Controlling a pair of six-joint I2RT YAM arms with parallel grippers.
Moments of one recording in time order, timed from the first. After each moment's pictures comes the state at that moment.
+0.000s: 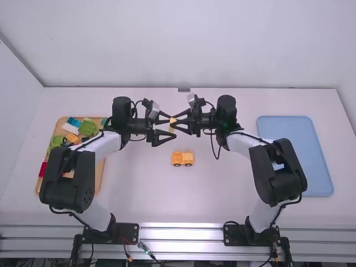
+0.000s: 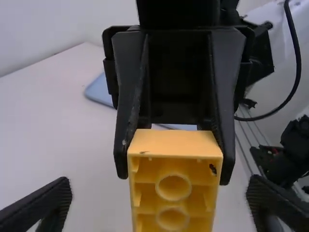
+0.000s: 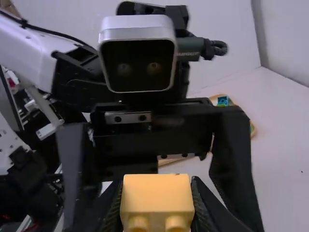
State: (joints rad) left arm -0.10 1.69 0.91 0.30 1.33 0.16; right arm 0.33 1.84 0.97 0.76 -1.27 0.27
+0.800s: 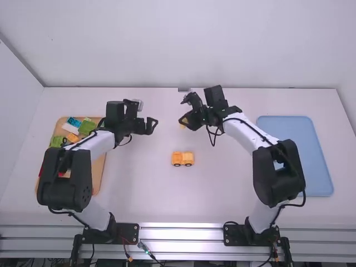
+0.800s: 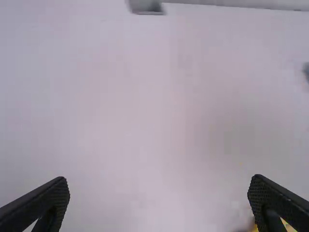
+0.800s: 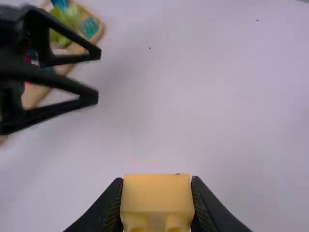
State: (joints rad) left arm -0.02 1.69 0.91 0.02 0.38 -0.06; right arm 0.40 1.84 1.32 -0.37 -0.54 -0.19
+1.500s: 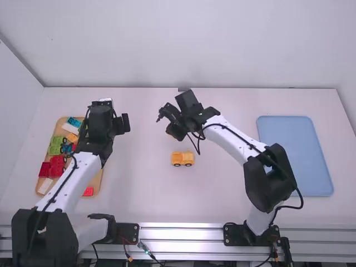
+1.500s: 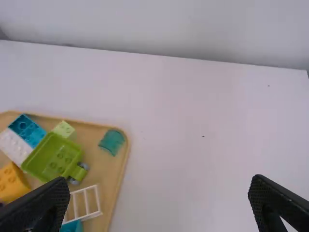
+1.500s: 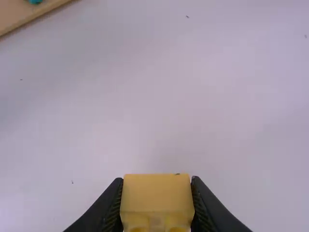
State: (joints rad) left arm -0.02 1.22 0.75 -0.10 -0.25 -0.11; right arm 0.61 1.84 1.42 -0.56 -0.31 -0.41
